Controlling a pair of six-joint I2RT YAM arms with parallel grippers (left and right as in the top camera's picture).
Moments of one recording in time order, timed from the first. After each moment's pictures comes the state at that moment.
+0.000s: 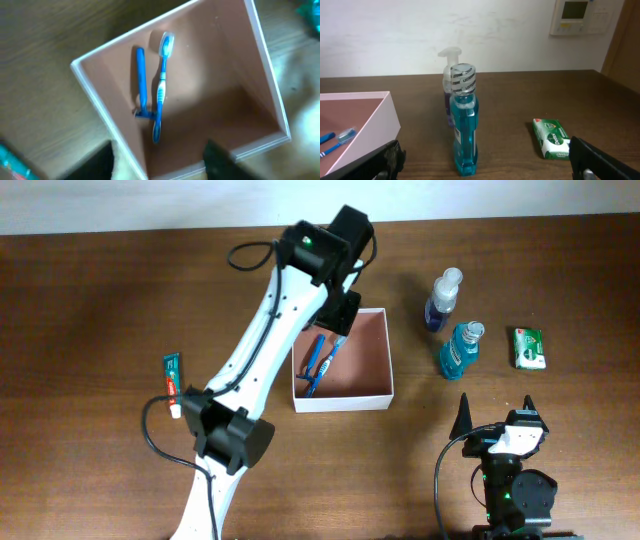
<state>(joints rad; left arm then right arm) -0.58 2.35 2.65 -1.68 -0.03 -0.14 -0.05 0.01 0.01 -0.07 0.06 0.00</state>
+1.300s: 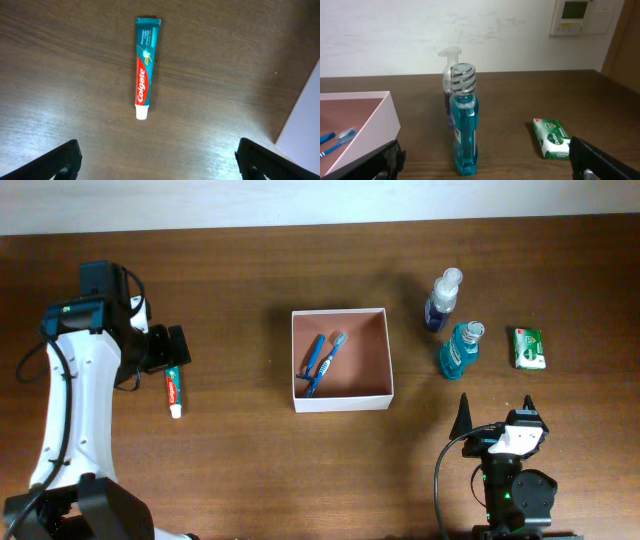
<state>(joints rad) 0.16 1.66 1.51 -1.20 0.01 -0.12 -0.05 0.01 0.01 -0.07 0.06 0.00</state>
